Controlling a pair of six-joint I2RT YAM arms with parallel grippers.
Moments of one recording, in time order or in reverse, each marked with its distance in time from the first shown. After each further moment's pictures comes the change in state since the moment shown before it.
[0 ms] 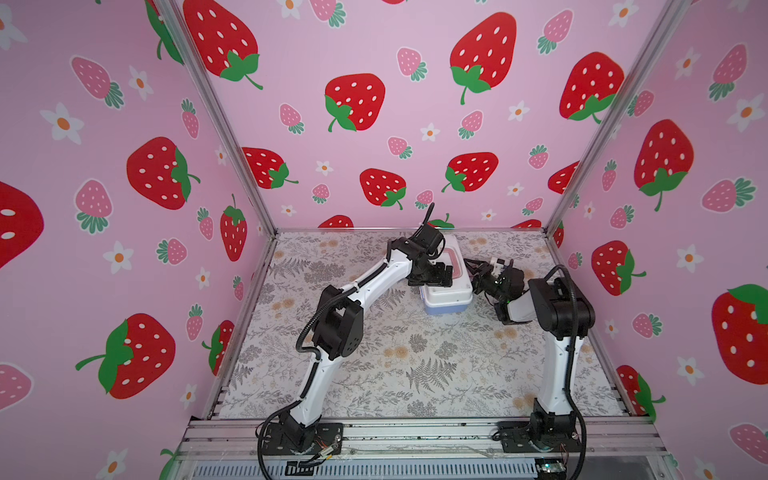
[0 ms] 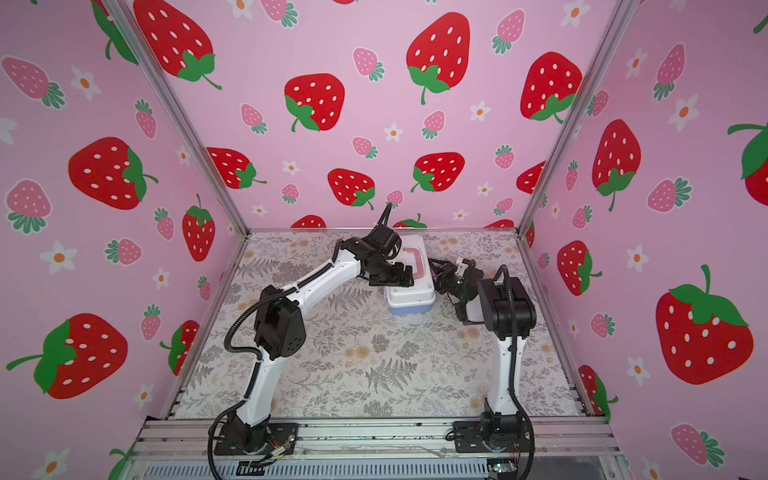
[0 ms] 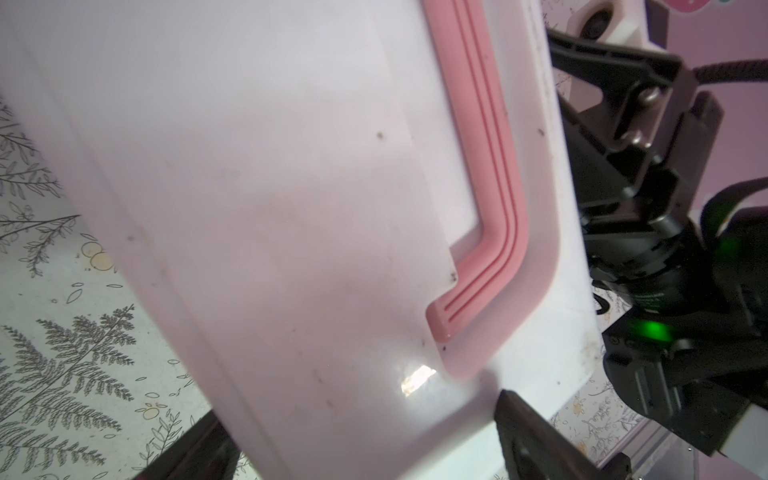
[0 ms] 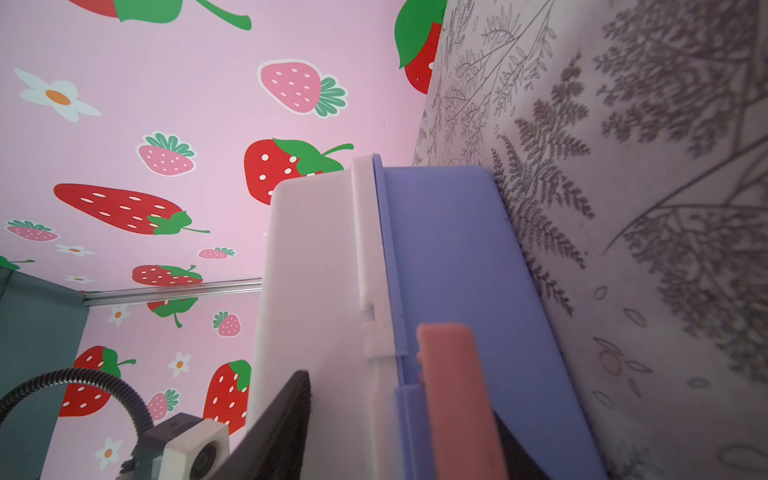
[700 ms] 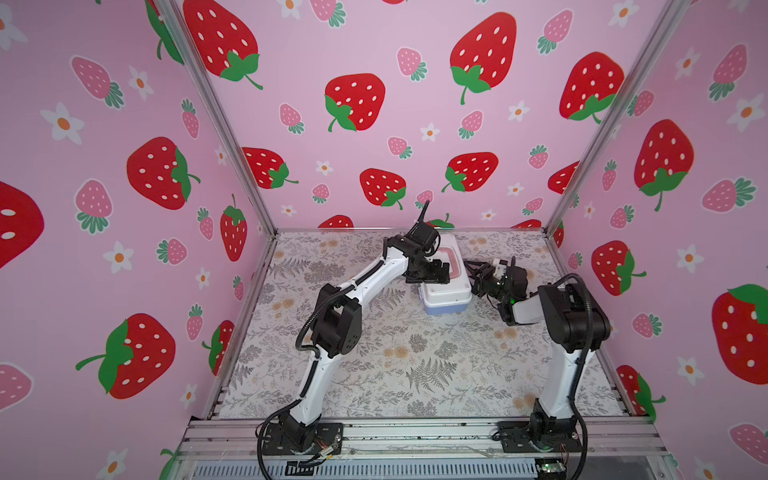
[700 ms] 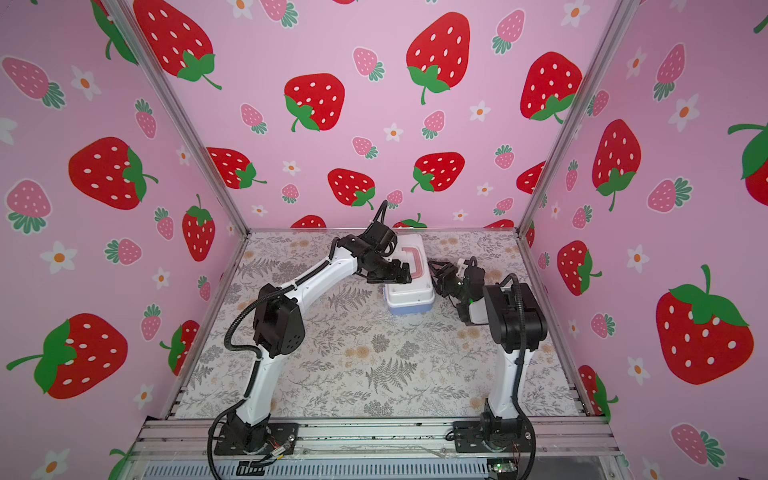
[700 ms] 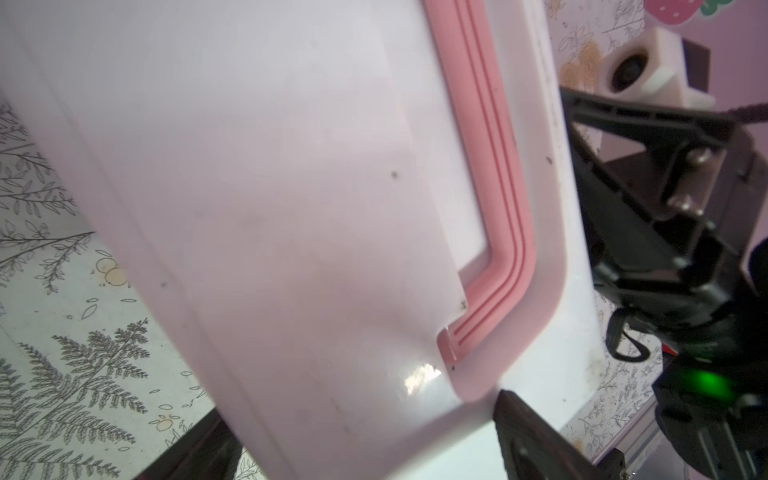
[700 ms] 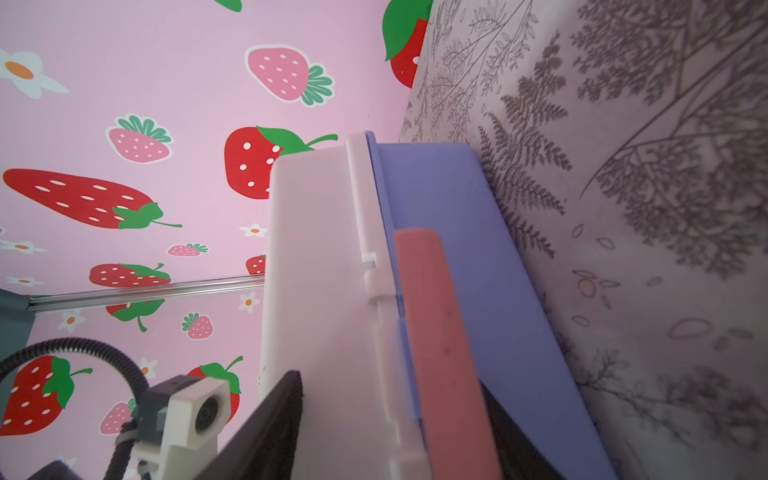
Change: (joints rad) left arm 0.046 0.015 0.027 0.001 0.035 0.026; right arm 0.022 -0.191 -0.101 -0.195 0.050 -0.117
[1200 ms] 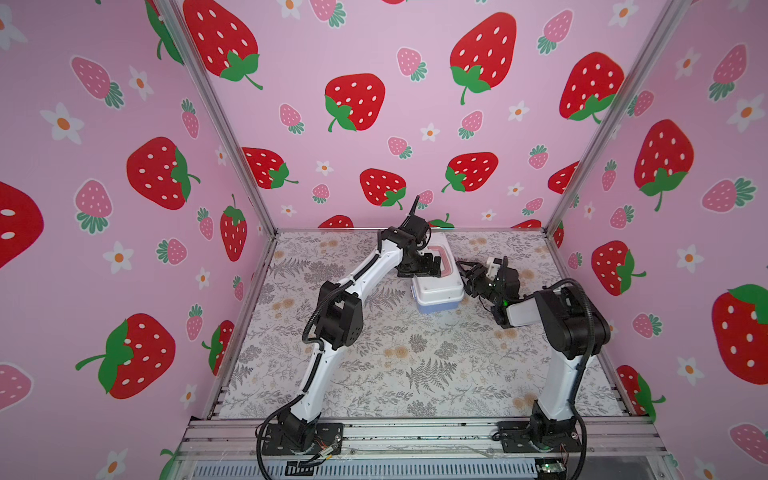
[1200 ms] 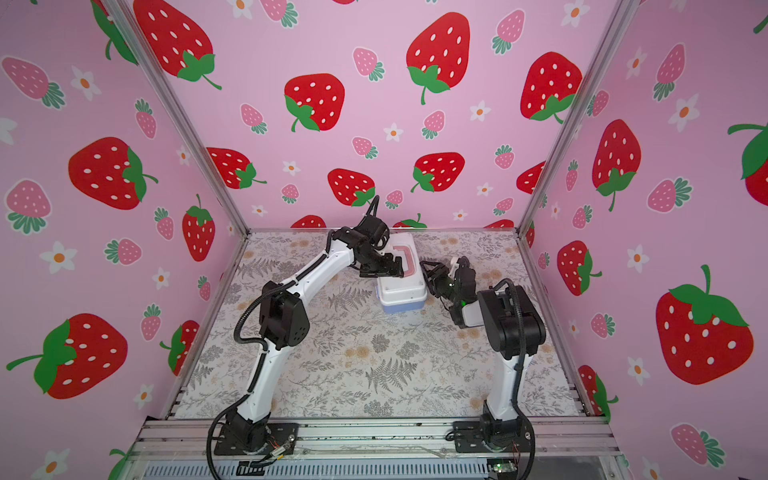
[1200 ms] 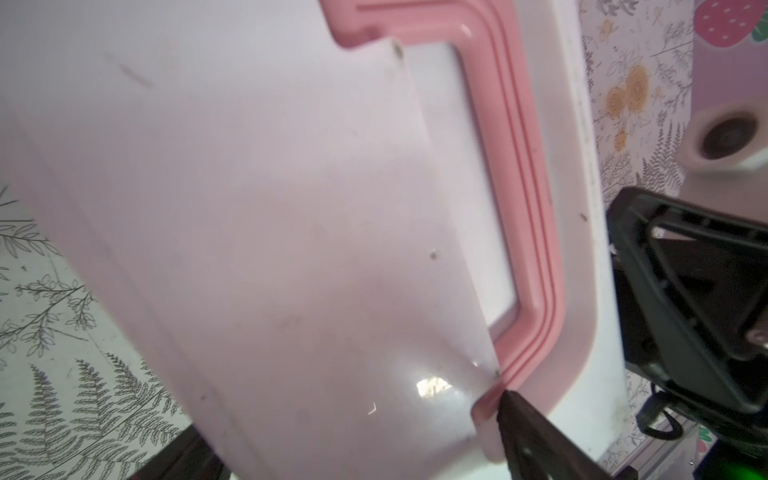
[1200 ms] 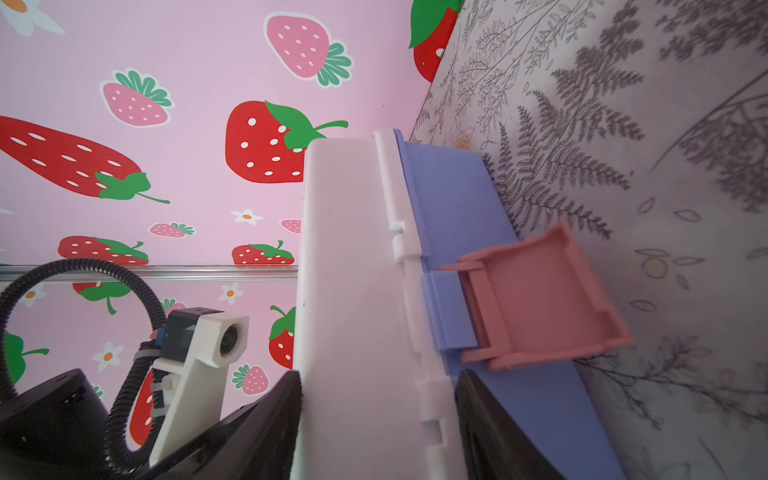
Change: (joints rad) left arm 0.060 0.095 0.156 -0.120 0.010 0.040; right arm 0.078 -0.029 -0.012 -0.004 0.099 -0.068
